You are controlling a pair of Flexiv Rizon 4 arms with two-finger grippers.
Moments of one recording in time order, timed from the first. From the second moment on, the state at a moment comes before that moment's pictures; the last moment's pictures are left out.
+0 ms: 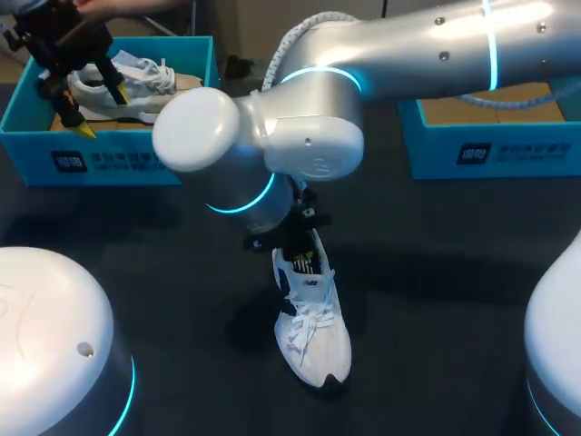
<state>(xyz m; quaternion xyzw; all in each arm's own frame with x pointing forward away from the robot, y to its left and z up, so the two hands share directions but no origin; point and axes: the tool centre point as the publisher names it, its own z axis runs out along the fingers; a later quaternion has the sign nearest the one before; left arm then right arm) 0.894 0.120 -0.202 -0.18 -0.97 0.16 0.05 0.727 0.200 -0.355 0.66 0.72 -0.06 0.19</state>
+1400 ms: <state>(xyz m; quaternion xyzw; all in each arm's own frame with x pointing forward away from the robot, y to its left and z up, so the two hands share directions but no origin) 0.894 0.120 -0.202 -0.18 -0.97 0.16 0.05 0.737 0.193 -0.390 0.66 0.70 -0.14 0.21</state>
